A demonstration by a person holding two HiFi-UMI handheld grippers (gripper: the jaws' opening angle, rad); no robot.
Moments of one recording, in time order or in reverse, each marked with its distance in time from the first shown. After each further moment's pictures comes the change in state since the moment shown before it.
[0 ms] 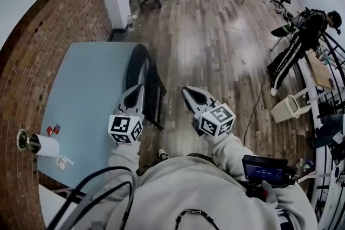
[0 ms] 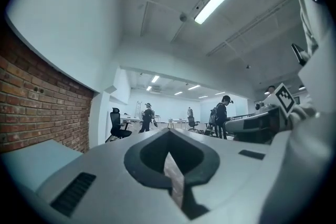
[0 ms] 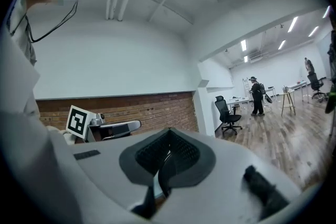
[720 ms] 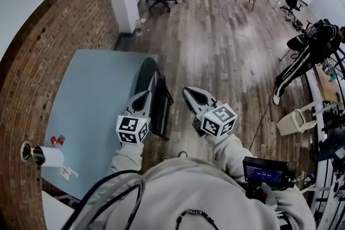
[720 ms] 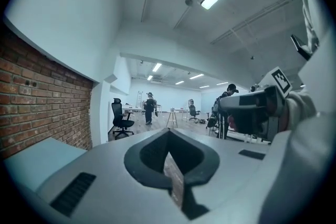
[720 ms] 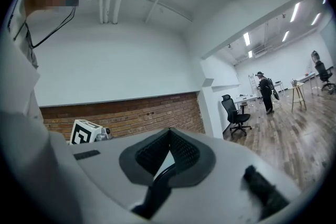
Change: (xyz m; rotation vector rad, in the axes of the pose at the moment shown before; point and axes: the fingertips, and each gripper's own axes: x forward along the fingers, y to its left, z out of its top) left arm 0.089 0.071 -0.034 0.000 0.128 0.002; right arm 0.107 -0.053 0.029 0.030 -0.023 0.074
